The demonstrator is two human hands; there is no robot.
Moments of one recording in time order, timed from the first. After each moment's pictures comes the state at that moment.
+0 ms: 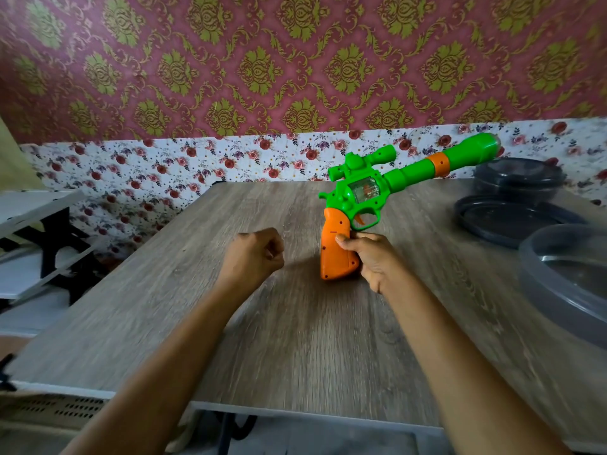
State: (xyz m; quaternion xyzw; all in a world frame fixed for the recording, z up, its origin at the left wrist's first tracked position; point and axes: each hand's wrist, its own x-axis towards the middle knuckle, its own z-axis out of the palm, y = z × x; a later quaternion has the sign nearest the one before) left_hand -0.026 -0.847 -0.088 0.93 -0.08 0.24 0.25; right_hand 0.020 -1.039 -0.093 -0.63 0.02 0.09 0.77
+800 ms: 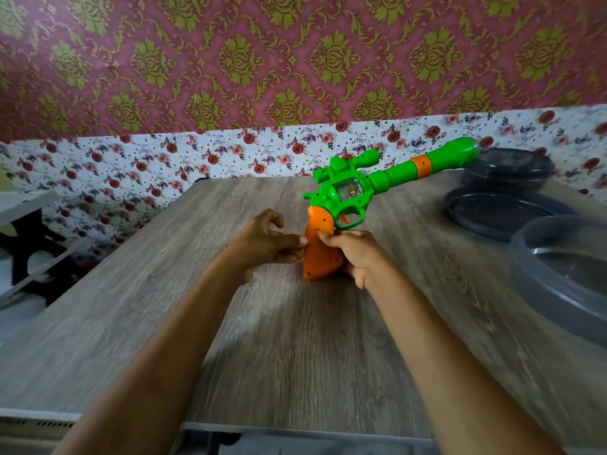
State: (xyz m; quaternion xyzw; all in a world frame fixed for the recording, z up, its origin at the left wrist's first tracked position) left_hand -0.008 -0.884 -0.059 0.75 -0.01 -0.02 0.66; right_hand 0.038 -1.037 -0.103 -0.64 0.02 0.10 0.76
